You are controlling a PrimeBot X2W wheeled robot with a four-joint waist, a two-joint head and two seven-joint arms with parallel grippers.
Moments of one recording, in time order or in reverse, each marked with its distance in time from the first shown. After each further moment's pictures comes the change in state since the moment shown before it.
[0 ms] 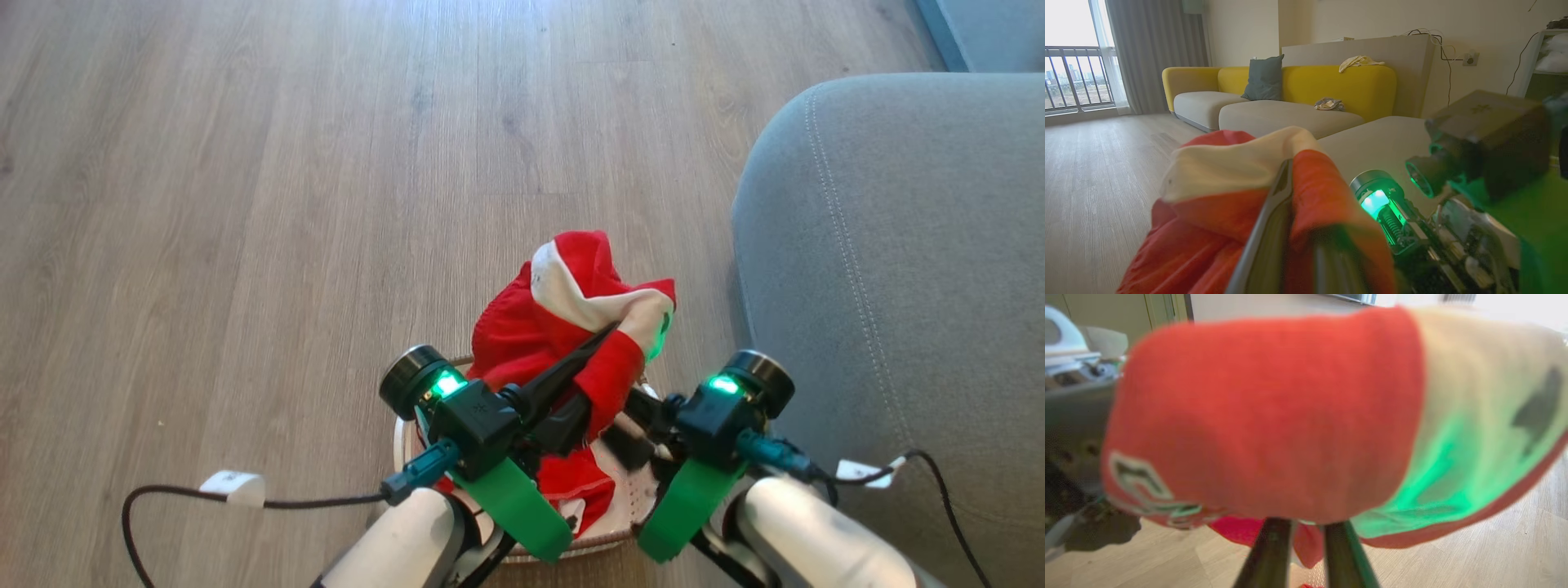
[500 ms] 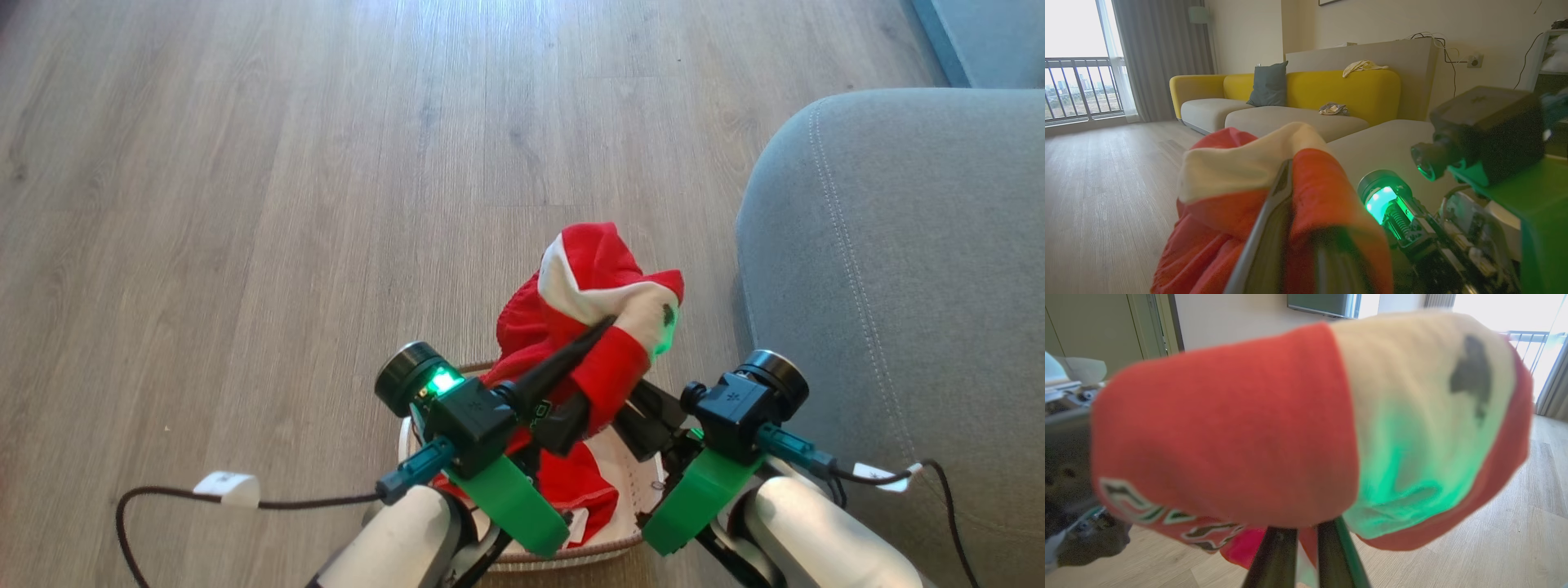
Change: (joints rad) left arm 0.002 0.000 0.013 -0.006 0.012 0.000 0.000; right arm 0.041 0.029 -0.082 -0.018 0.013 0.000 0.000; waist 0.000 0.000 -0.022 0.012
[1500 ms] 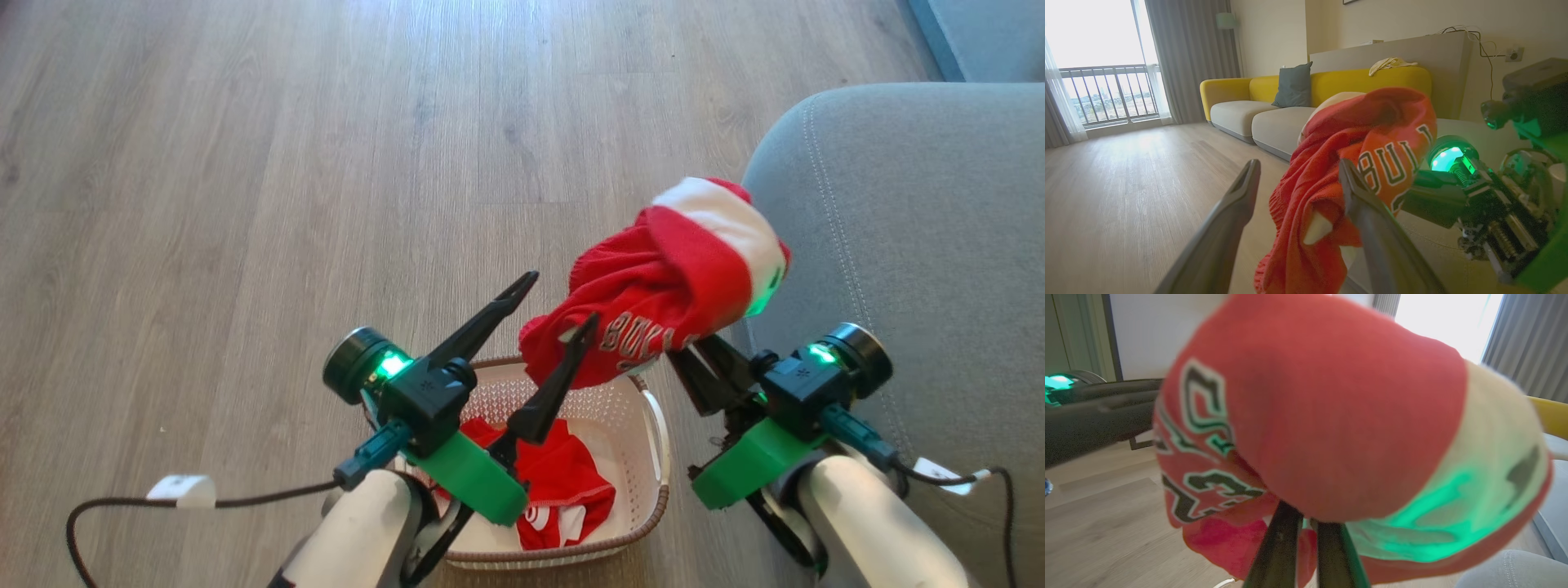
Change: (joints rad) left arm 0.011 -0.001 0.111 -0.001 0.052 0.000 0.000; right arm 0.056 0.027 -0.224 -0.037 -0.161 0.000 0.000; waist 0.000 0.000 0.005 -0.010
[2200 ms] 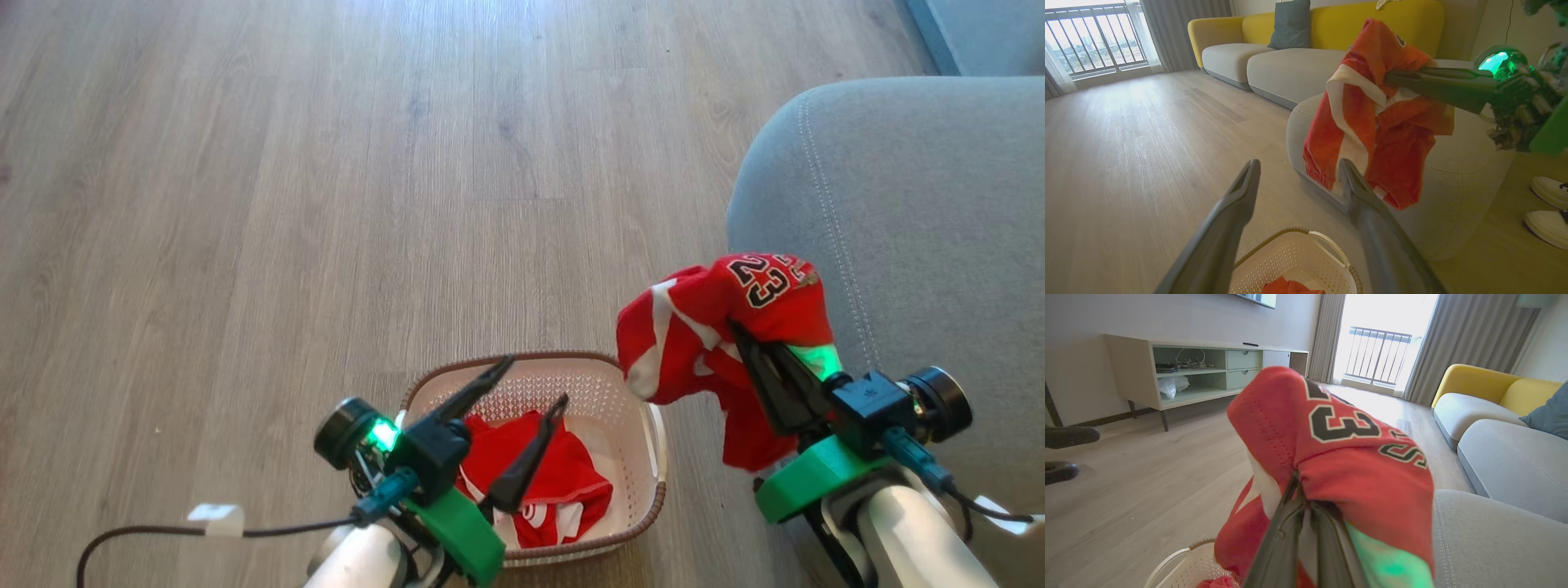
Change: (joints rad) left arm 0.078 0.048 -0.011 0.119 0.045 0.000 0.000; right arm 0.122 0.007 -0.204 0.023 -0.088 0.000 0.000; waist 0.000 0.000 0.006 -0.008
